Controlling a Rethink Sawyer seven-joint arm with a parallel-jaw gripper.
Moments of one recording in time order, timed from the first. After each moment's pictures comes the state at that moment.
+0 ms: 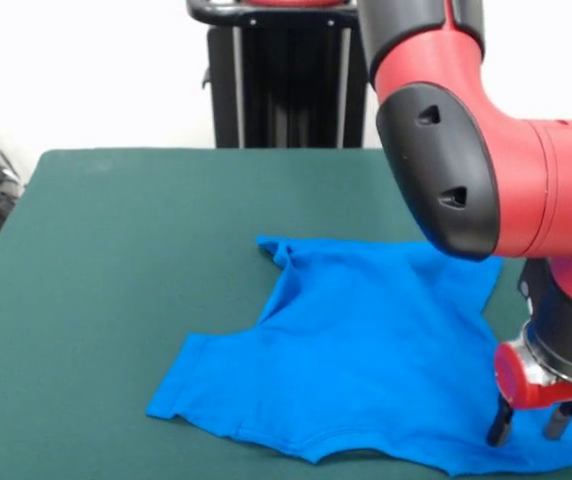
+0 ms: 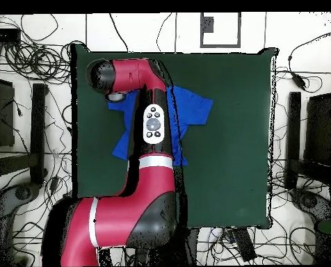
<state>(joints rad) 0.11 0.06 -0.07 0.49 0.01 1.04 1.66</state>
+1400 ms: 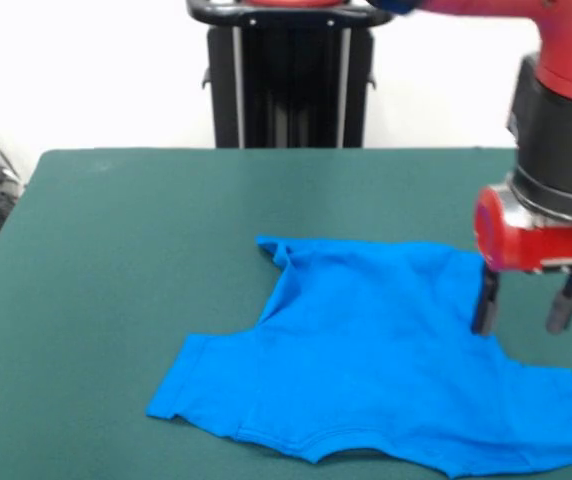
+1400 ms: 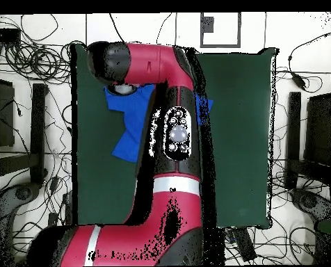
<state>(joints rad) 0.04 -0.29 -0.07 0.81 0.06 1.04 1.66</state>
